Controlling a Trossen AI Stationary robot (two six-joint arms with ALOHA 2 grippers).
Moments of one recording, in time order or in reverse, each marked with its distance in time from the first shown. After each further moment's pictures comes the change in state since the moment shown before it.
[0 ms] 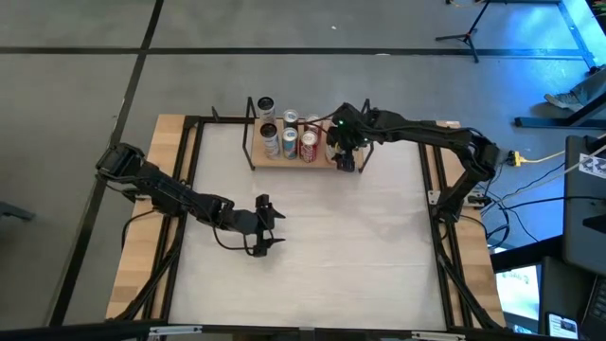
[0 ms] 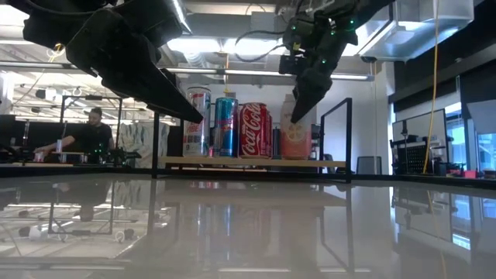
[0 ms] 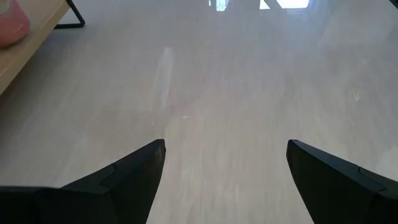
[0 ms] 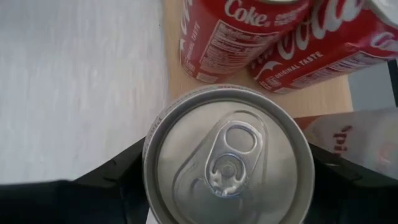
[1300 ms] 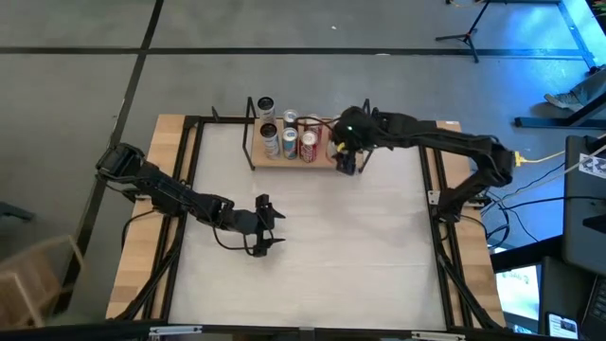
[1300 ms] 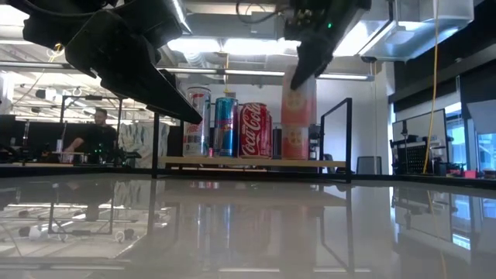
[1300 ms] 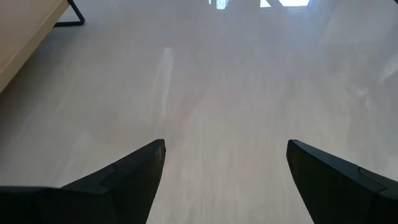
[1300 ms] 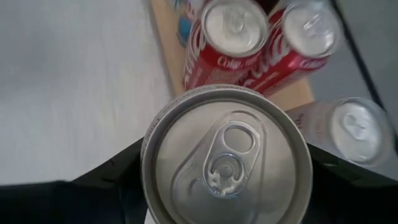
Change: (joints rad) left arm 0.000 0.000 0.000 -0.006 0.000 0.000; right arm 0.130 -0.121 0.083 -0.110 0.152 0.253
